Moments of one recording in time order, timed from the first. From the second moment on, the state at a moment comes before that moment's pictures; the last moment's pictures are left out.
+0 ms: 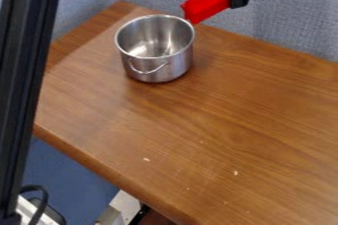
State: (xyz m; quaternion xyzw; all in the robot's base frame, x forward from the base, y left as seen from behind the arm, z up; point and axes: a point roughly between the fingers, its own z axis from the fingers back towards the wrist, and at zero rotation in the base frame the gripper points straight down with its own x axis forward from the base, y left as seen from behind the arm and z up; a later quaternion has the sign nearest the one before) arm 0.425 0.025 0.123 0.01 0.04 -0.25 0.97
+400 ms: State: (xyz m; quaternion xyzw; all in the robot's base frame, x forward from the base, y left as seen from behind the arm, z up) arm 0.415 0.014 0.119 -0.01 0.07 -0.19 0.98
